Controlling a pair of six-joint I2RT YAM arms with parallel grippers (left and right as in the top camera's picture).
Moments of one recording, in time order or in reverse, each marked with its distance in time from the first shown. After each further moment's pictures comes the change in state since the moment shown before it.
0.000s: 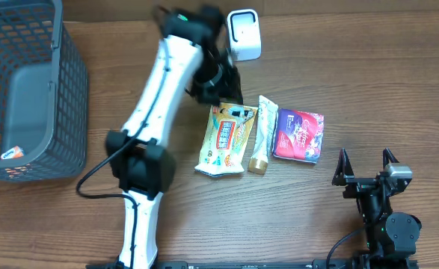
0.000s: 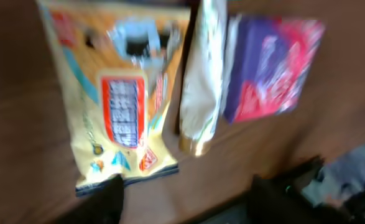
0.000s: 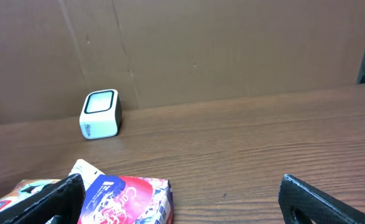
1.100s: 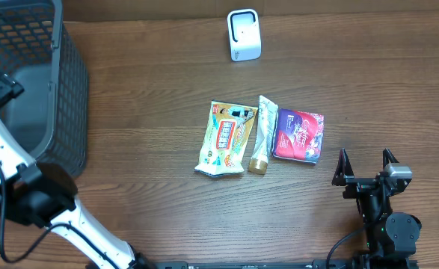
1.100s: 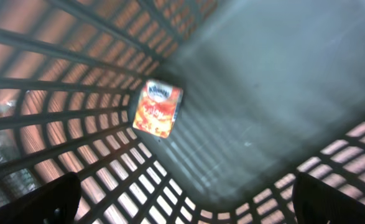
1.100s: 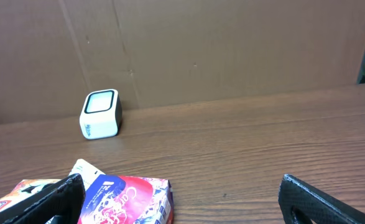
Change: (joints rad) left arm 0.936 -0.113 0.046 0.067 -0.707 -0.068; right arm 0.000 0.000 0.000 0.000 0.000 0.000
